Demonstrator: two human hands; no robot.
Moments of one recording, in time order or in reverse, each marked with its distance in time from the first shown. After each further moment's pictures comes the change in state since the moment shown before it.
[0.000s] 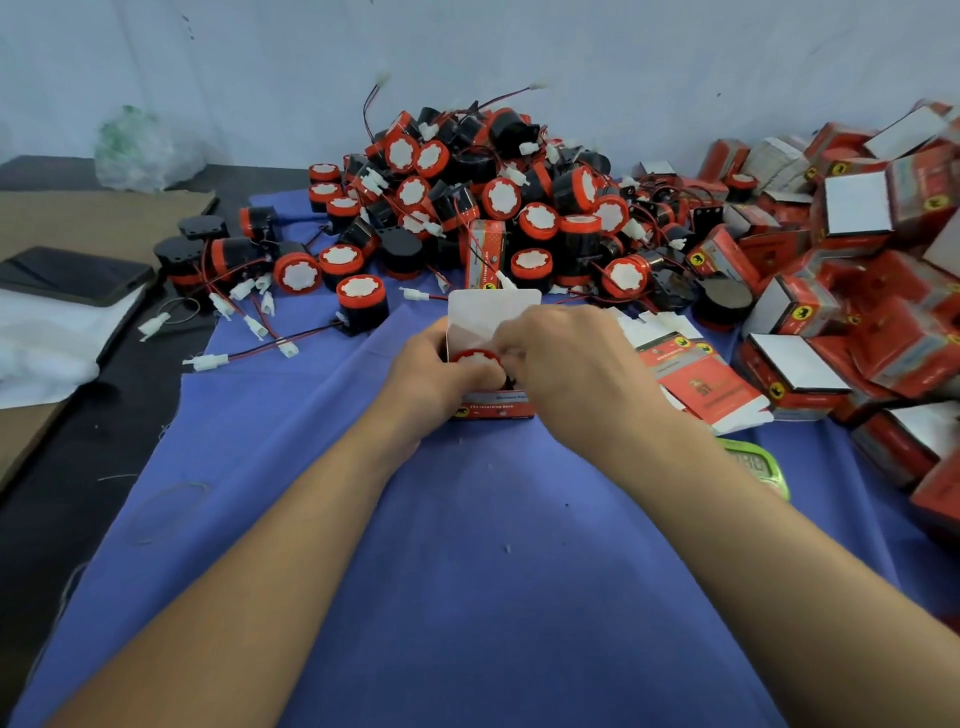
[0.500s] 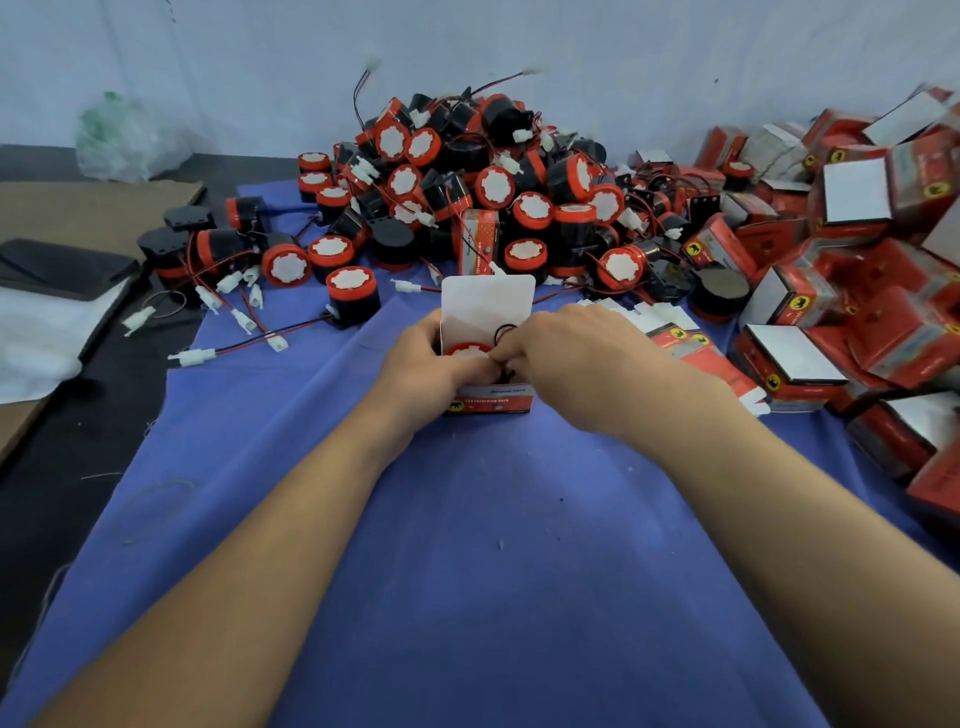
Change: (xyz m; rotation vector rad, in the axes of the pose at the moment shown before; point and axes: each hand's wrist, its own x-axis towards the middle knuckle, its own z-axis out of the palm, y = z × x) left_hand -0.003 0.005 0.000 -0.026 -0.039 -0.002; right_hand 0.011 0.021 -0.002 -0.119 -0.319 -0.026
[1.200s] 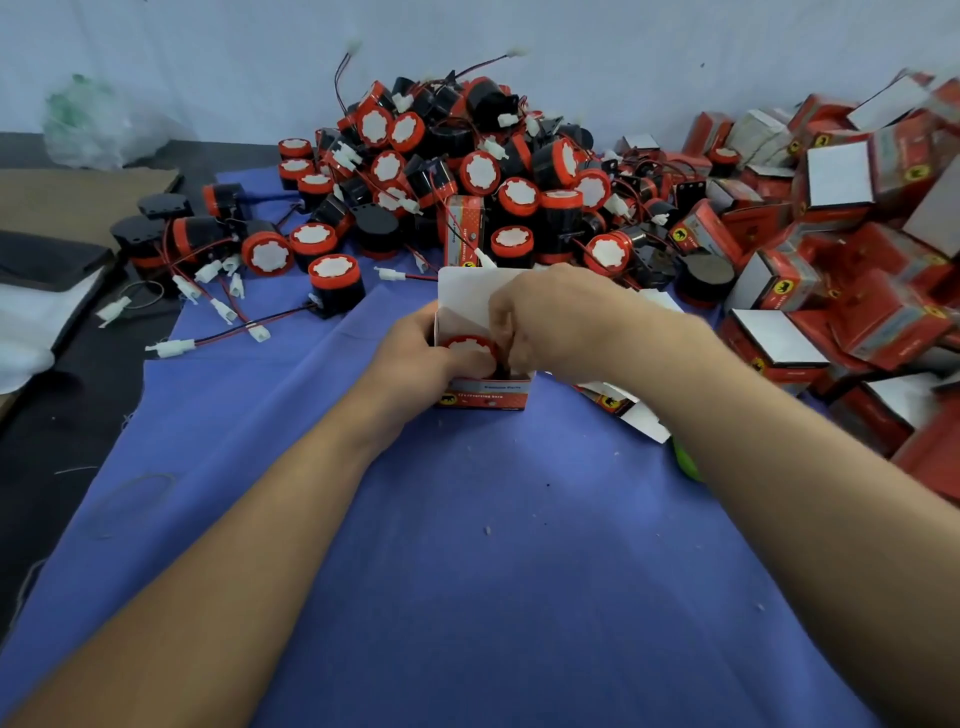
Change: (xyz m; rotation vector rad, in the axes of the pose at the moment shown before) left_hand -0.004 0.004 0.004 -0.002 -0.077 -0.001; right_hand 0.014 0.005 -0.018 0.105 -0.120 0.060
